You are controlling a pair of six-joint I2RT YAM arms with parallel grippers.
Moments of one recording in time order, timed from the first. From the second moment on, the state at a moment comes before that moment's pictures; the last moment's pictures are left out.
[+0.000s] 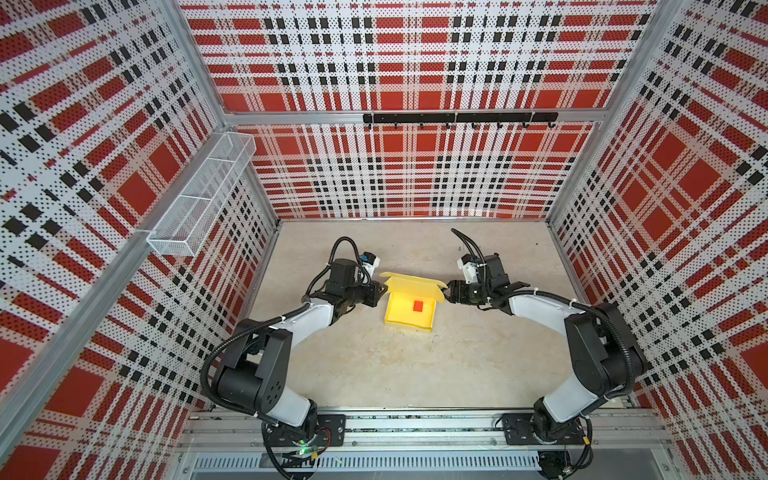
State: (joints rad) left arm -0.32 1.53 0.79 0.08 0.45 -0.11; right arm 0.38 1.62 0.89 -0.10 -0.40 0.43
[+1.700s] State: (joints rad) left arm -0.35 1.54 0.83 0.05 0.44 -0.09; right arm 0.55 1.53 0.32 0.97 -0.50 0.19
